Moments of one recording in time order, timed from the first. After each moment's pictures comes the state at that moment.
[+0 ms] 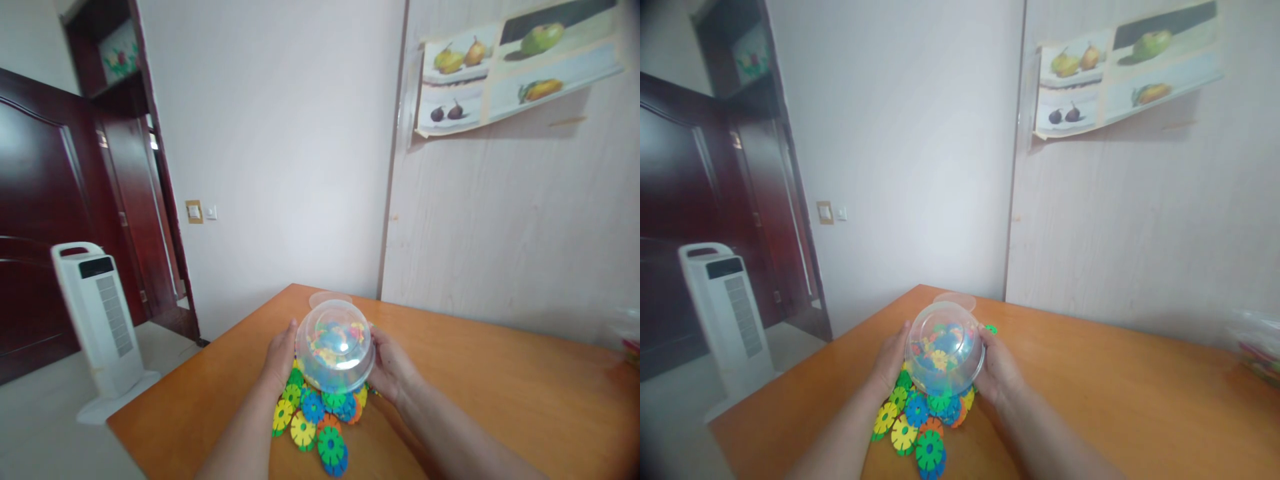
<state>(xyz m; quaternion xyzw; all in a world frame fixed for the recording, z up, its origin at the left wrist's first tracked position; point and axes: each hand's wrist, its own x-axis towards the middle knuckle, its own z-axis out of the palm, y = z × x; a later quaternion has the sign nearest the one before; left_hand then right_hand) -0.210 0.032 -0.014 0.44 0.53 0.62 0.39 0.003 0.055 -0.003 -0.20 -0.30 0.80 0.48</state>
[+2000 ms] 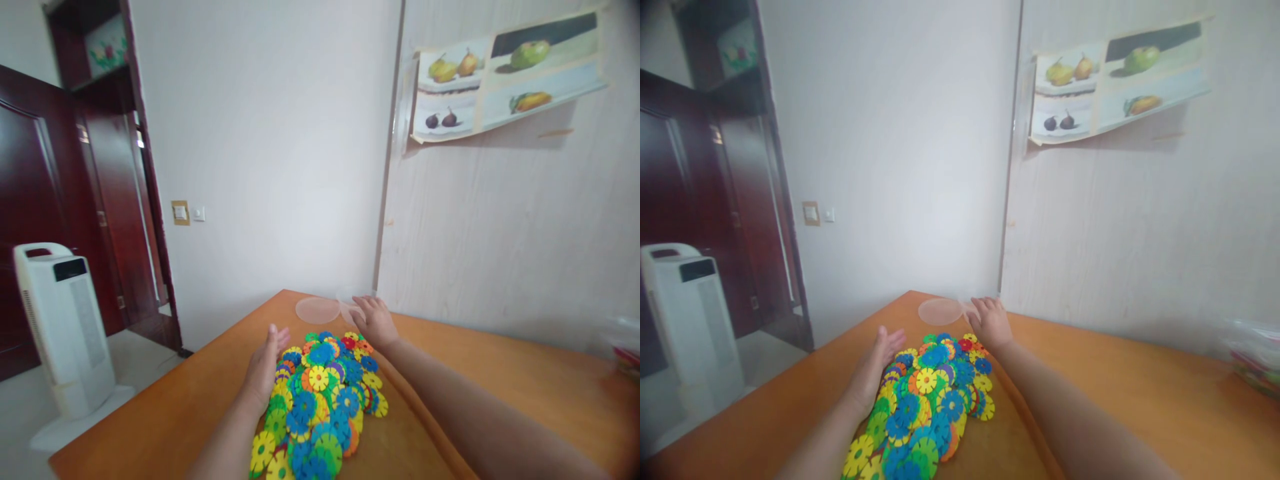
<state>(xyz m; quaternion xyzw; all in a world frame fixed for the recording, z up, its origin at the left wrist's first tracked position) -0.223 0.046 -0.028 0.42 0.54 0.61 0.40 0.035 0.179 -0.002 -0.46 -0.81 -0.10 0.34</state>
